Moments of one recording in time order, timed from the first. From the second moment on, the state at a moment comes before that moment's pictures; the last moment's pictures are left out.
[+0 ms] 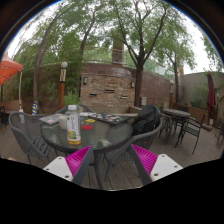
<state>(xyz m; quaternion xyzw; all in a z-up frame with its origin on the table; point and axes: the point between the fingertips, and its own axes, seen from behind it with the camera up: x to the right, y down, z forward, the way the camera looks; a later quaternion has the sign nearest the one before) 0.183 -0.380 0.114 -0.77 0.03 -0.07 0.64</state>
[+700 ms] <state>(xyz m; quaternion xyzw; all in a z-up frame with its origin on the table) 0.028 -0.198 0.068 -0.75 -0.02 0.00 0.66</state>
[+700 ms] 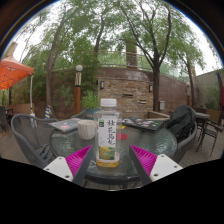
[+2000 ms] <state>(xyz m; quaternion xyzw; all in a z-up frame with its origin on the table) 0.007 0.044 0.204 -0.31 -0.59 -0.68 0.31</state>
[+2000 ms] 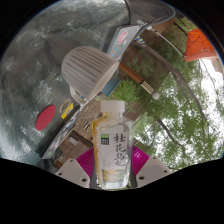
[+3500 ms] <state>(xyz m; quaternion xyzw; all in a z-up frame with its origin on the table) 0.056 0.122 0.071 -0.75 -0.02 -0.01 0.66</state>
